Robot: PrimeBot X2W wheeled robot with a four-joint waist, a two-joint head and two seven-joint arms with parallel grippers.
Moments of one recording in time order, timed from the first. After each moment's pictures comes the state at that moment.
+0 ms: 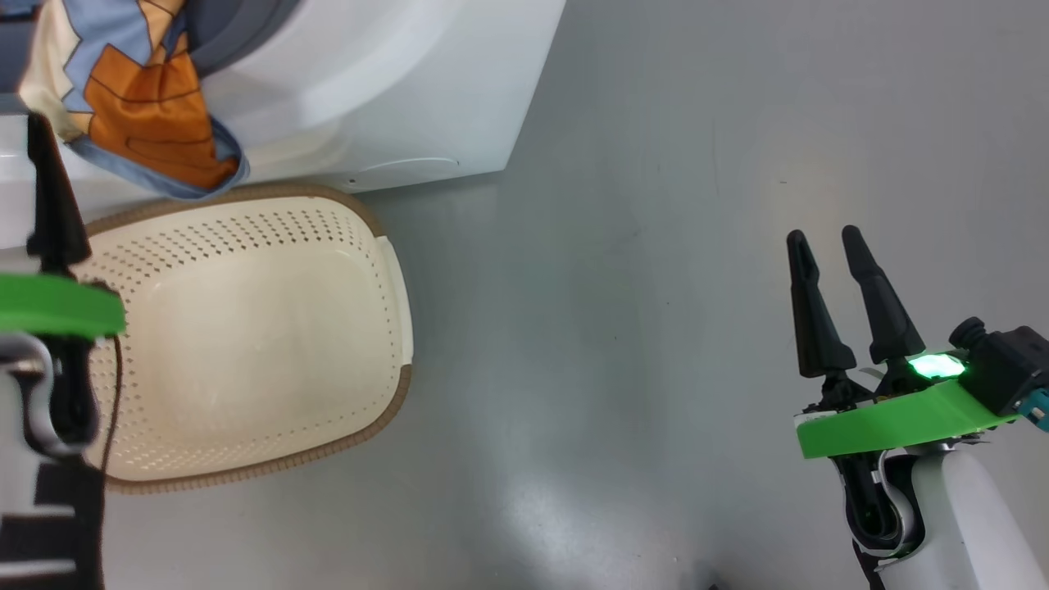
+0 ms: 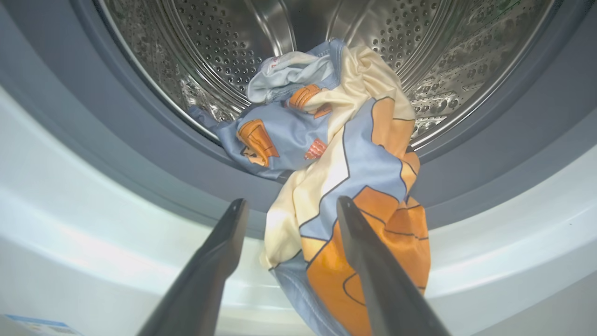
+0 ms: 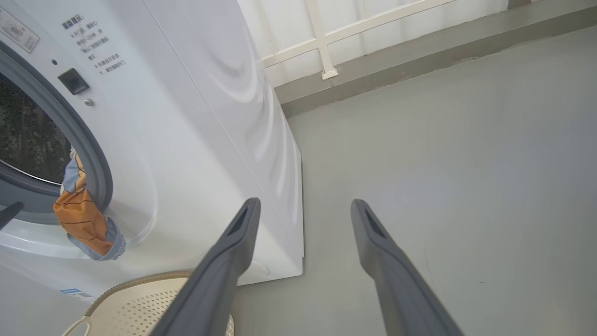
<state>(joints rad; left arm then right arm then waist) -0.65 0.25 0.05 0.44 -0.43 -0.13 -0.26 -0.29 -0.10 0.06 0.09 0.50 0.13 -0.26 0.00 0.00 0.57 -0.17</state>
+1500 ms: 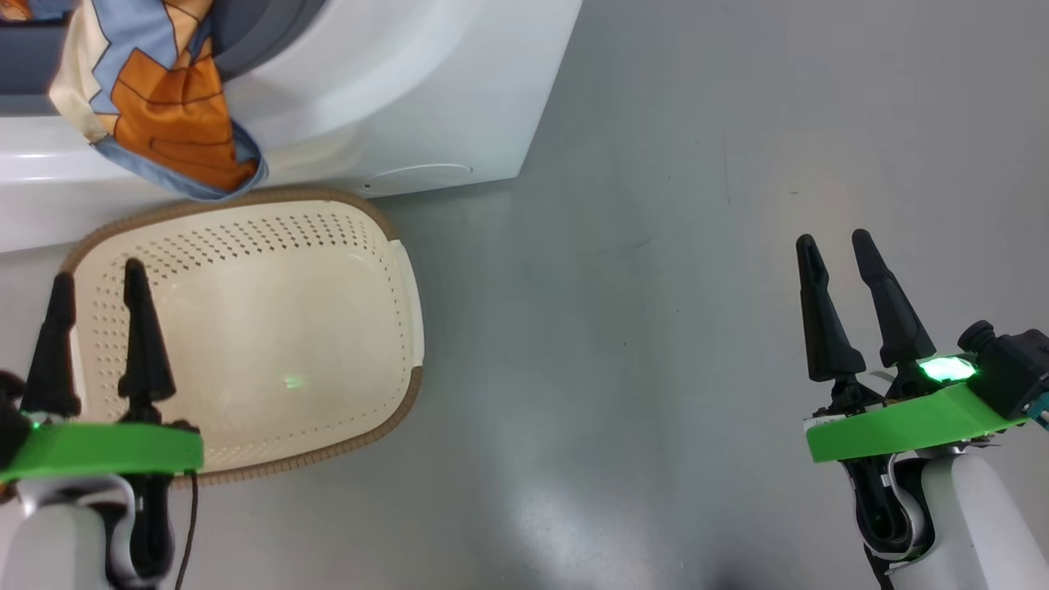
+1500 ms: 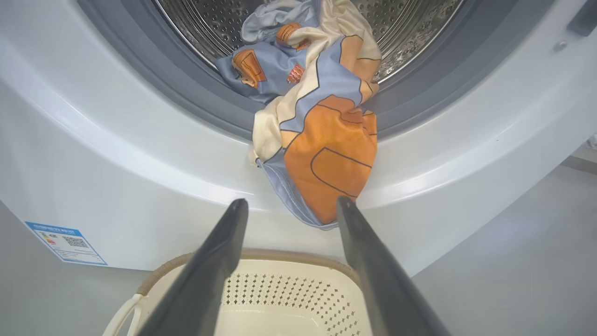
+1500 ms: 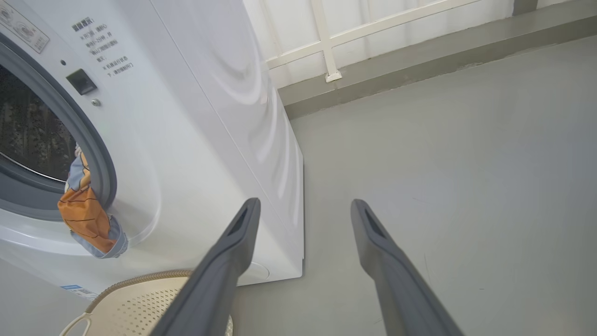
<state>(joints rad) -0.28 0.13 0.09 0.15 -0.39 -0.13 -0.26 -0.28 -0.13 0.06 0.09 0.50 0.13 -0.26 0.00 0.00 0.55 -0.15</state>
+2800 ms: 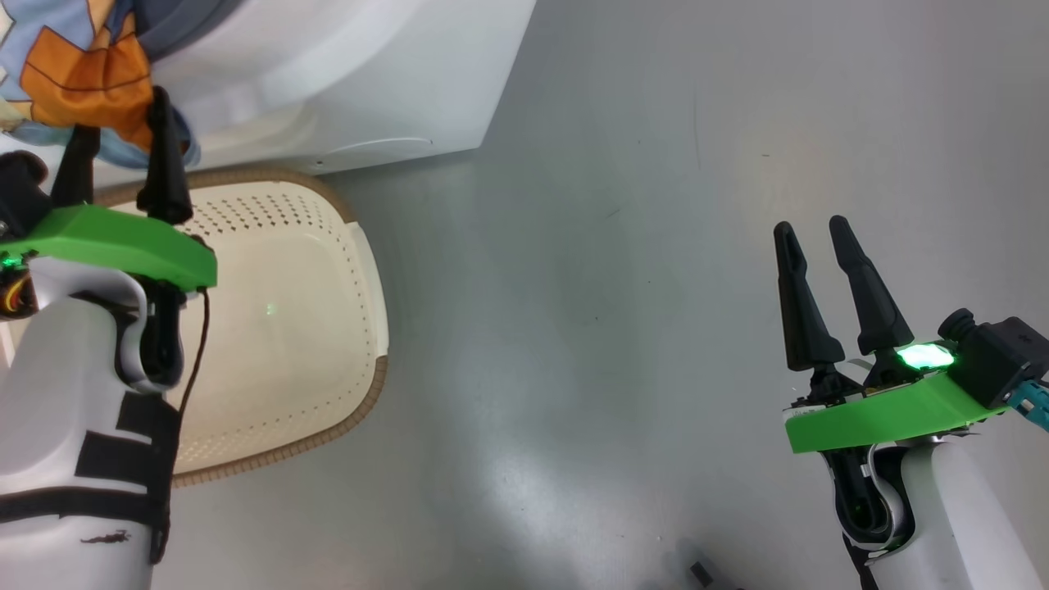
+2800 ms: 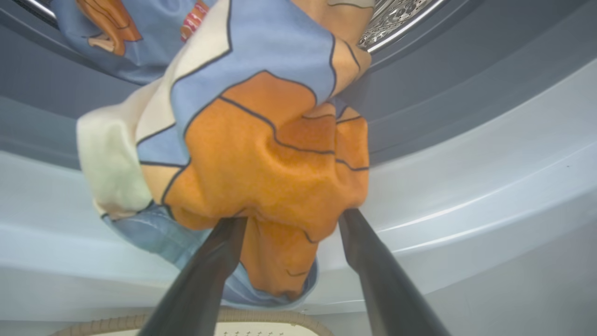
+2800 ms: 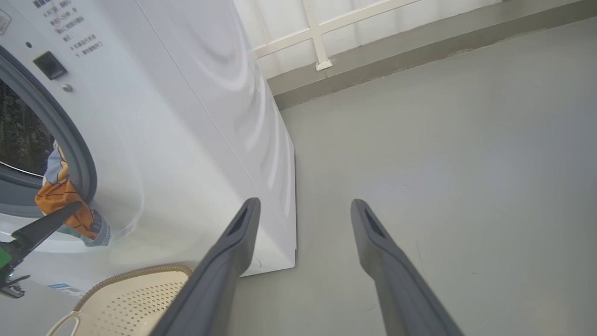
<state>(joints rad) -0.80 0.16 -0.09 0.66 -0.45 -0.13 -0.26 -0.31 -0.10 0.08 0.09 0.50 0.13 -0.26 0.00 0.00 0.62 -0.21</state>
